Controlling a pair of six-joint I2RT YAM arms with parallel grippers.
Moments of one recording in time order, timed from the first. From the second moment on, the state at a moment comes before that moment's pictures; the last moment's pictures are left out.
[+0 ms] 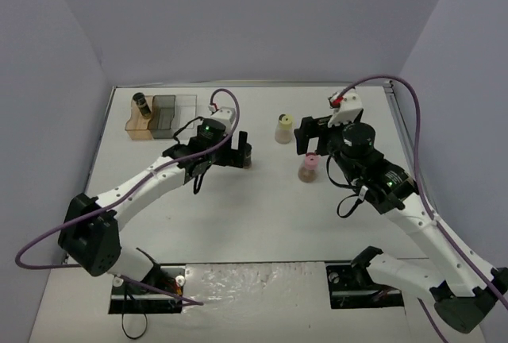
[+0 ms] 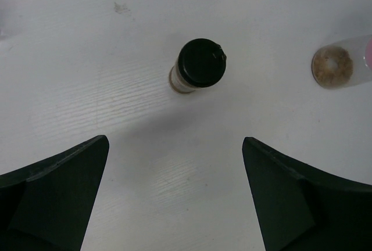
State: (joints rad) left arm -0.64 1.46 1.11 -0.34 -0.13 -0.34; right arm 0.63 0.95 1.07 -0.36 0.31 0.18
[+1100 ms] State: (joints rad) left arm -0.66 1.72 1.29 -0.35 -0.36 -0.42; right arm 0.63 0.86 0.94 -0.44 0.32 0.23
